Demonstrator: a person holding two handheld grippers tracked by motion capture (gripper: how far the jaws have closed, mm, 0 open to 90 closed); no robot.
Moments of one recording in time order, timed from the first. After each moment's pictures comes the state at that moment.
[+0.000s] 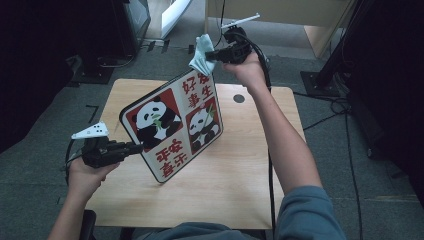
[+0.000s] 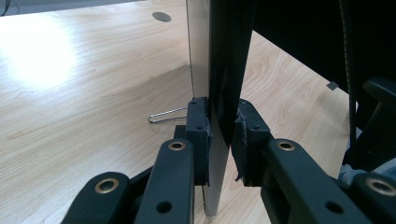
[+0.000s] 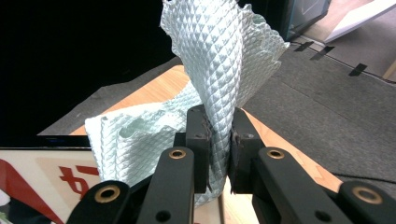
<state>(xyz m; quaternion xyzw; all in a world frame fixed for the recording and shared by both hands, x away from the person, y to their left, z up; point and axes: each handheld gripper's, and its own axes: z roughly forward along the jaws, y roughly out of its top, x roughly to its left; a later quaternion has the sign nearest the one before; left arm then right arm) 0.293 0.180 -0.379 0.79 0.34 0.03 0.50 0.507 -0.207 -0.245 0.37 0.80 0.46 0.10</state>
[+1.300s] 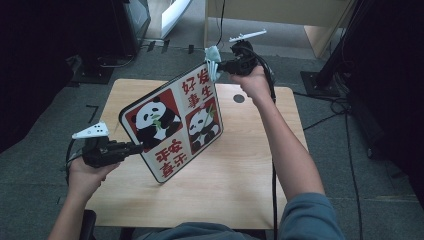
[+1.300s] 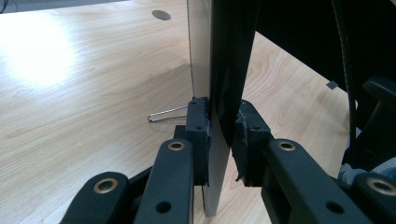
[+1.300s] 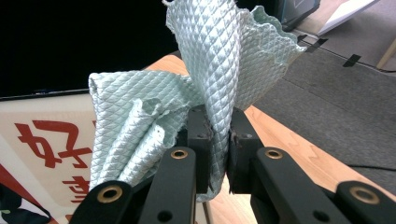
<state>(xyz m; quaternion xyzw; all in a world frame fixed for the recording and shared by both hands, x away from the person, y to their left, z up) 0.294 0.179 -0.380 0.79 0.34 0.03 0.50 0.498 -0.228 -0.280 0.39 0.79 0.47 0.10</state>
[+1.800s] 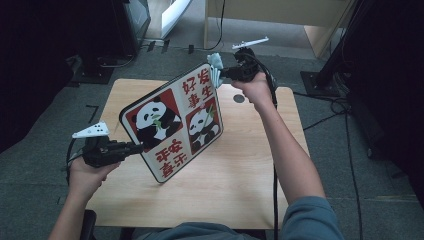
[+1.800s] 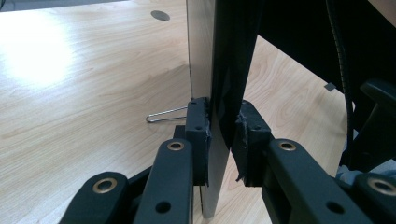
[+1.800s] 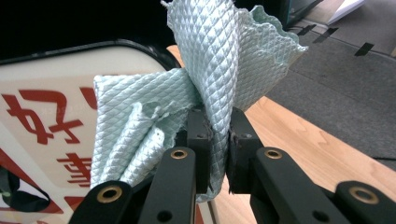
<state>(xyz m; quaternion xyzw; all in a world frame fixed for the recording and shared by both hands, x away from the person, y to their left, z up) 0.295 0.179 -0.380 0.79 0.35 0.03 0.51 0.496 -0.238 -0.299 0.39 0.79 0.47 0.08</state>
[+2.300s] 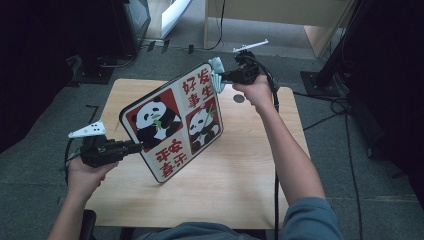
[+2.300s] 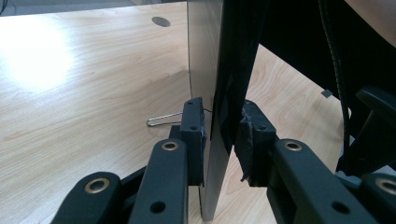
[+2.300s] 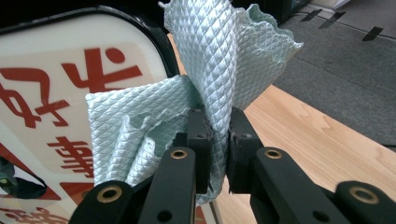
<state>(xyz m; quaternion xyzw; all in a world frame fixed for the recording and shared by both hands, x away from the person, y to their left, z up) 0.295 0.184 -0.378 0.78 0.35 0.02 0.52 0.498 -0.242 -0.308 0.40 0.80 0.45 0.06</state>
